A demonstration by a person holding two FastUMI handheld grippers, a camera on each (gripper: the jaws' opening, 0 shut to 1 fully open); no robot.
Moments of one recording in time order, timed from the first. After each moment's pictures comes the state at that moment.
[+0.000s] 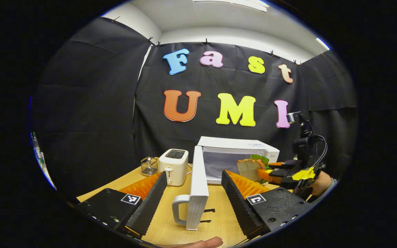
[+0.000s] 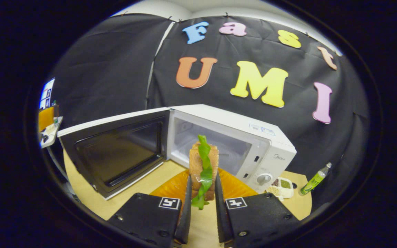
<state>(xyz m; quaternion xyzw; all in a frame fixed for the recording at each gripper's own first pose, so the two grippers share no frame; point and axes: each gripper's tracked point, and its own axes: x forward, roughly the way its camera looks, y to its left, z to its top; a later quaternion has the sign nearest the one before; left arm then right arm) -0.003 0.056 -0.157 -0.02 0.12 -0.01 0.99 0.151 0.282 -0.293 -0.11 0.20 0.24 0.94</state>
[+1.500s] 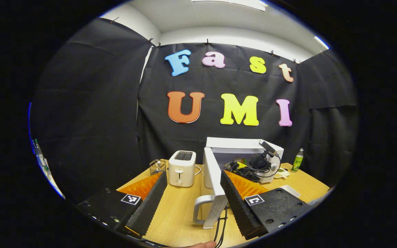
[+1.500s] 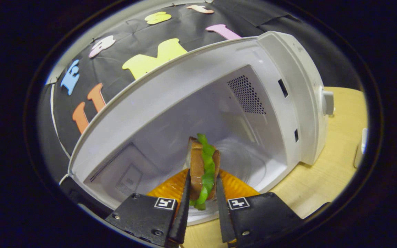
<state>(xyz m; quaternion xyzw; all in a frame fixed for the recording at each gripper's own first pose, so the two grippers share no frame) -0.013 0.098 -0.145 0.00 0.13 -0.01 0.99 0.337 0.350 -0.420 0.25 0.22 -0.05 0.94</state>
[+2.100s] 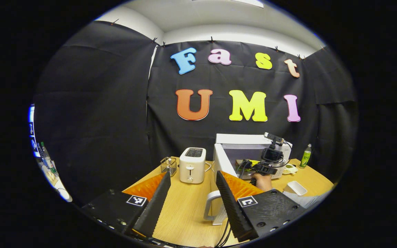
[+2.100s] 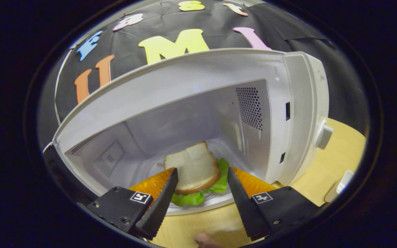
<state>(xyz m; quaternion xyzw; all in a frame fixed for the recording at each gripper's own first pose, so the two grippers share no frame) -0.027 0.121 -0.141 0.01 0.13 0.03 0.99 0.322 0.325 -0.406 0.12 0.26 -0.01 0.96</state>
